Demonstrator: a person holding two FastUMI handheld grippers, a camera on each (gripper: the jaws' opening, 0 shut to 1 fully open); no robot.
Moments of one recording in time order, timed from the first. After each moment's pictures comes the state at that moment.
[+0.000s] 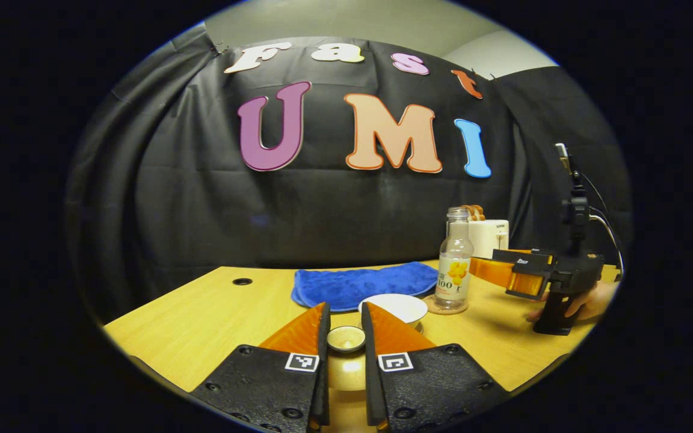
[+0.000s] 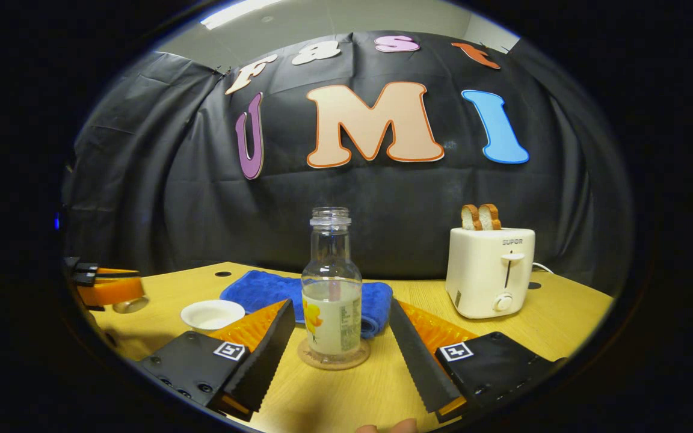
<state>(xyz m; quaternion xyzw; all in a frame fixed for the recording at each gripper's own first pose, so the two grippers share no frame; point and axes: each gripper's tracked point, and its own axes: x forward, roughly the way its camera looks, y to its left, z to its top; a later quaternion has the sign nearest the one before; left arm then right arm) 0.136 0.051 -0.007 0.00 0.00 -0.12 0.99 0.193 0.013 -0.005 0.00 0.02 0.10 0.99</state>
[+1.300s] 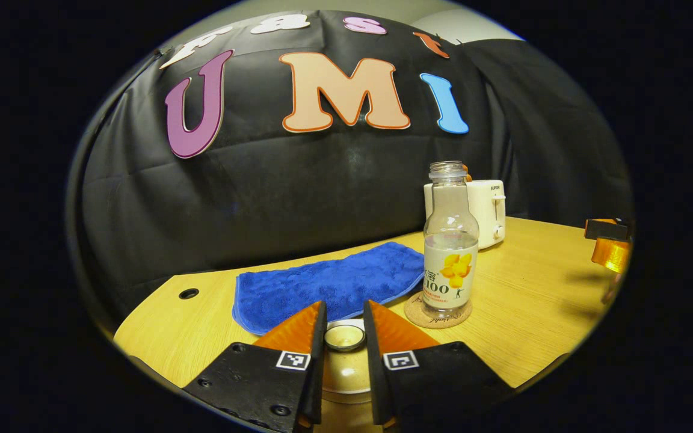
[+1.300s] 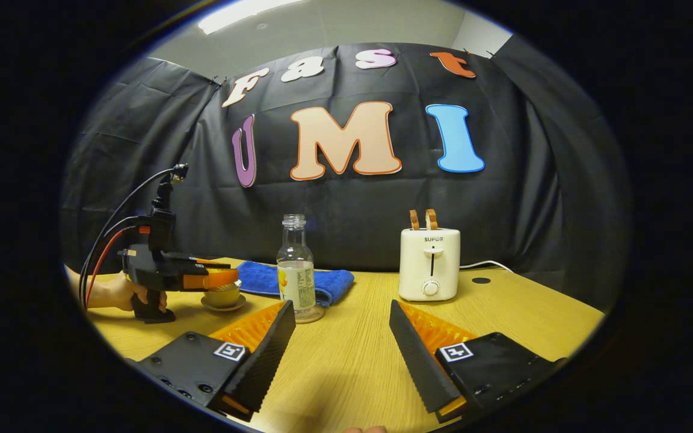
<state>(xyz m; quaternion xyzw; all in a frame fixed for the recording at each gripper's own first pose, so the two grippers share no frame) 0.215 -0.013 -0.034 0.07 0.07 -0.16 0.98 0.093 -0.078 0.006 0.00 0.01 0.08 1.00</state>
